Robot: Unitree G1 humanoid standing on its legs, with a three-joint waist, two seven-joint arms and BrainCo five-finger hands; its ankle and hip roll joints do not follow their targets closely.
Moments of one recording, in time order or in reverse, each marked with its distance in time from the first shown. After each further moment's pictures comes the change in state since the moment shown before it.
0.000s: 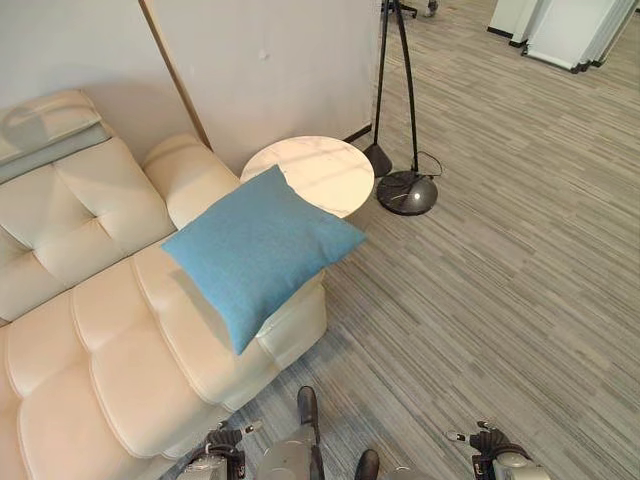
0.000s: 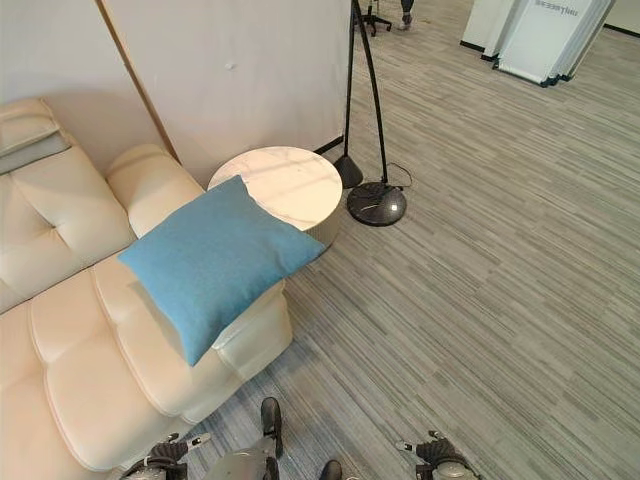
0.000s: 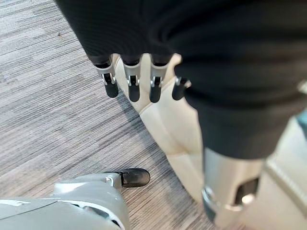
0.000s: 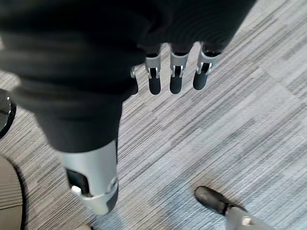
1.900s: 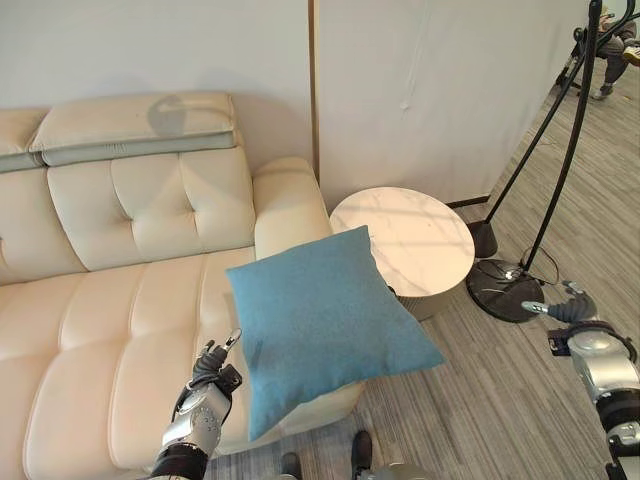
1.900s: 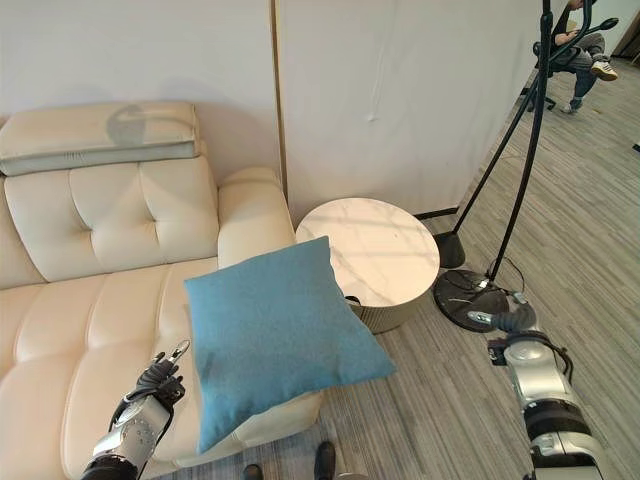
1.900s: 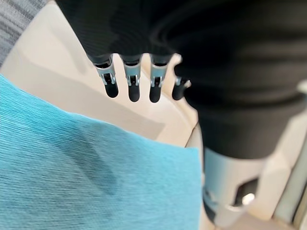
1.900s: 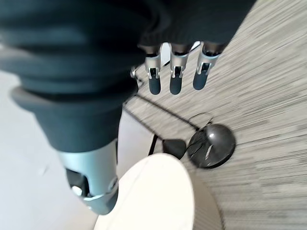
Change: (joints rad) left arm -0.127 0.017 0.080 -0.289 -0.547 -0.073 0.145; right arm -0.313 -0.387 -0.034 -0.366 -0.041 0.106 -0.037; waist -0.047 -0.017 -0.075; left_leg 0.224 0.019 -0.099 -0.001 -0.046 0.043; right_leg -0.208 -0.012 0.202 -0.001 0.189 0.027
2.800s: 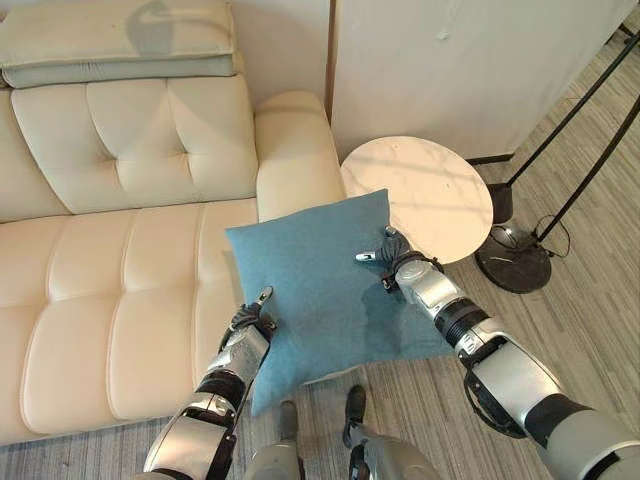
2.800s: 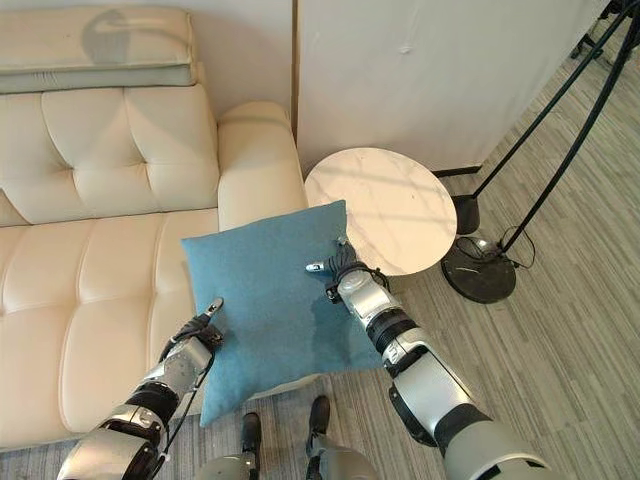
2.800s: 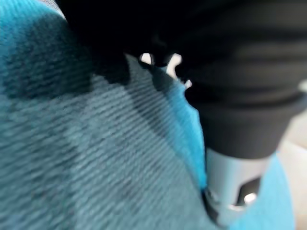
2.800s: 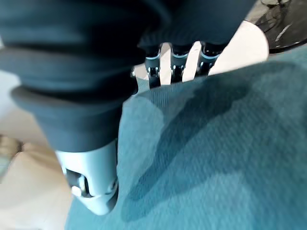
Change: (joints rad) left arm -0.343 -0.039 -0.204 0.230 -0.151 -0.019 0.142; right arm -0.490 0.512 0.421 0.193 0.145 0.065 -0.120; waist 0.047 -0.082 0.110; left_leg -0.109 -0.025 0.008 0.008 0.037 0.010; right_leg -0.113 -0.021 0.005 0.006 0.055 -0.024
